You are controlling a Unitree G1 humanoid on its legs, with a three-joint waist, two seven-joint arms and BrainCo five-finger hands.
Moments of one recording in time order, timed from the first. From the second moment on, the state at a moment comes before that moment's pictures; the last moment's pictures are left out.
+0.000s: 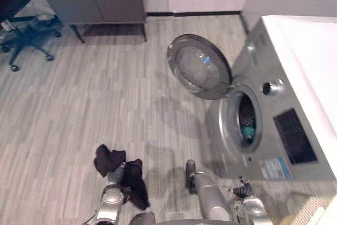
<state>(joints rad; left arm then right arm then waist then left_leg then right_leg) 0.08 0.08 0.09 0.65 0.20 0.02 0.26 0.09 -0.09 -0.13 0.77 -0.16 0.01 -0.17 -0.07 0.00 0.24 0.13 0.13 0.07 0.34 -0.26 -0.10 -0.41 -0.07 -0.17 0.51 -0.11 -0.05</state>
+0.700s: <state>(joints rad) 0.15 0.01 0.08 0.52 0.21 0.02 0.22 0.17 0.02 -0.11 0.65 -0.15 0.03 -0.19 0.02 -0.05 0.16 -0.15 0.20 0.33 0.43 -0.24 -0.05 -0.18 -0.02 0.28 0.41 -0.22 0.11</state>
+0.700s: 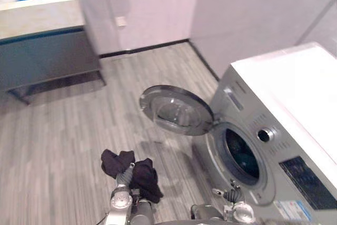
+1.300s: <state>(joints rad) 0.12 0.06 0.03 0.54 0.20 0.03 0.22 0.06 -0.07 -0.11 0.77 -0.15 0.03 -0.22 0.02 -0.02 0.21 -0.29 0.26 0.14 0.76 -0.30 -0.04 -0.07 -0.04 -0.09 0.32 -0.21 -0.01</state>
